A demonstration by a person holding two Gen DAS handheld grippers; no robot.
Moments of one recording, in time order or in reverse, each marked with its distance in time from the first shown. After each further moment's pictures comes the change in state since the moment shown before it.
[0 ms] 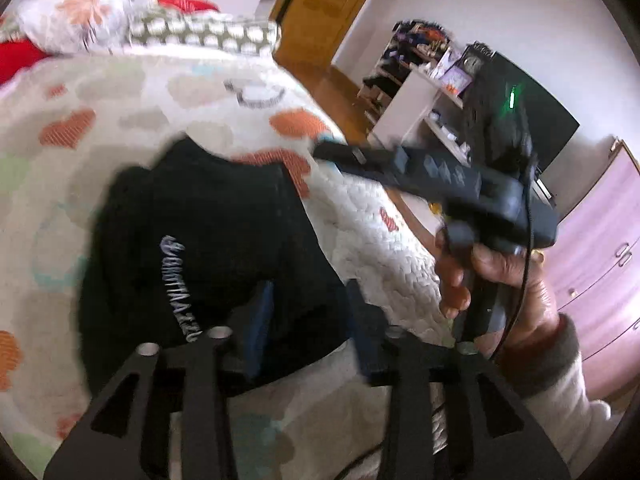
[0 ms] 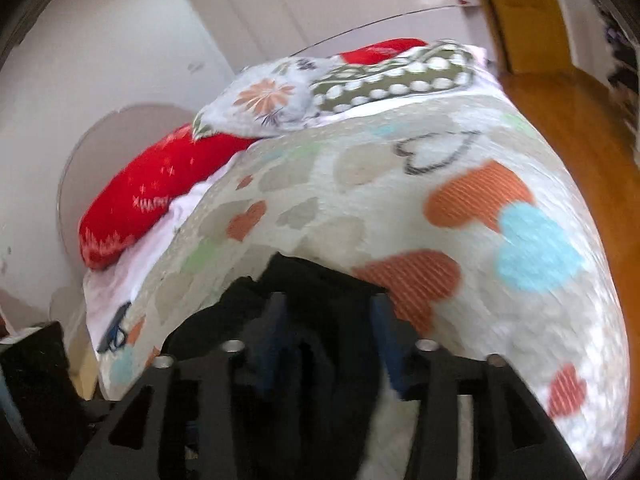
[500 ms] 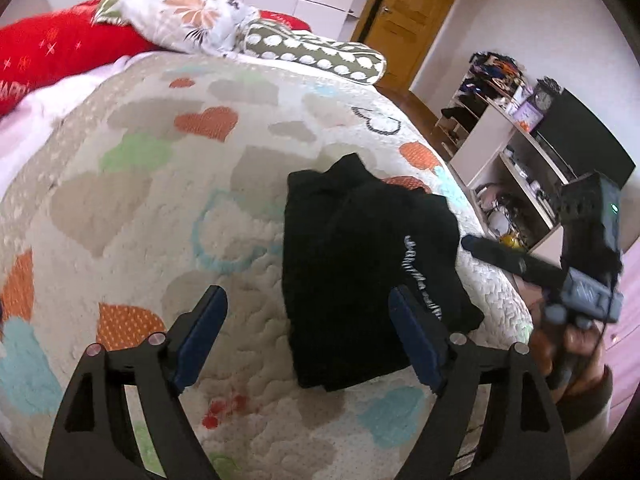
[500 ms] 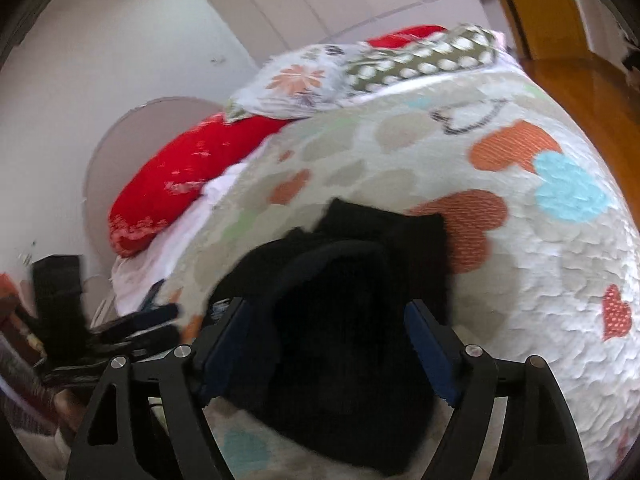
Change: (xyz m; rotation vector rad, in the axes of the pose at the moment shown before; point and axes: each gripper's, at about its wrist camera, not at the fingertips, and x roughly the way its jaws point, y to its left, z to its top) left arm -0.033 0.092 -0.021 -0.145 -0.045 0.247; right arm 0.002 0.055 -0.050 -0.058 0.061 0.129
